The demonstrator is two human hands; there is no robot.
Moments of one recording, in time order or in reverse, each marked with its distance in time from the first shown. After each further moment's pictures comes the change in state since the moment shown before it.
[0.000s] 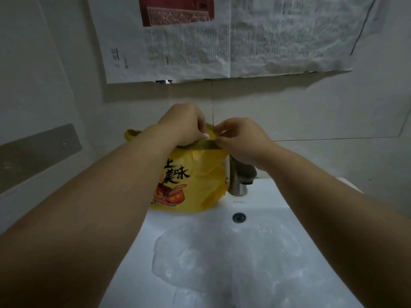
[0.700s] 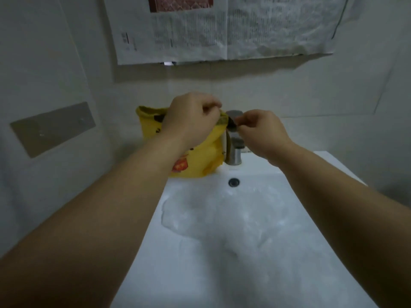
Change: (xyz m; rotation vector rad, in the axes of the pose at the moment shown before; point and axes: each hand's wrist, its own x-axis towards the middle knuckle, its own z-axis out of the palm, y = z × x) left_hand -0.103 0.040 -0.002 -0.408 0.326 0.079; right_hand -0.081 -0.007 -0.014 0.024 0.169 0.111
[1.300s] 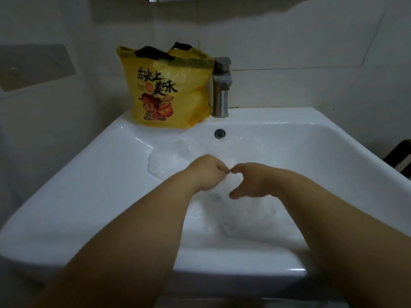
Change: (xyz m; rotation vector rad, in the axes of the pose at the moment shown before) left_hand -0.148 -0.018 0.112 -0.149 -0.671 -0.465; right_hand -0.123 0.094 0.024 -0.569 -0.746 0.271
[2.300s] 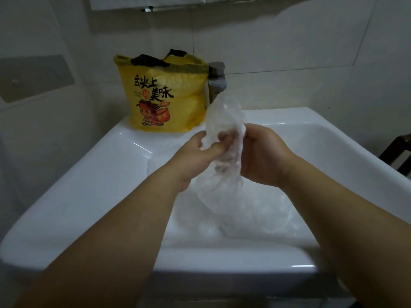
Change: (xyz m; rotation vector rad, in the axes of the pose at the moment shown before) left_hand -0.019 0.011 -0.022 -0.629 0.107 0.138; right_hand -0.019 -0.010 -0.023 1.534 -0.082 -0.381
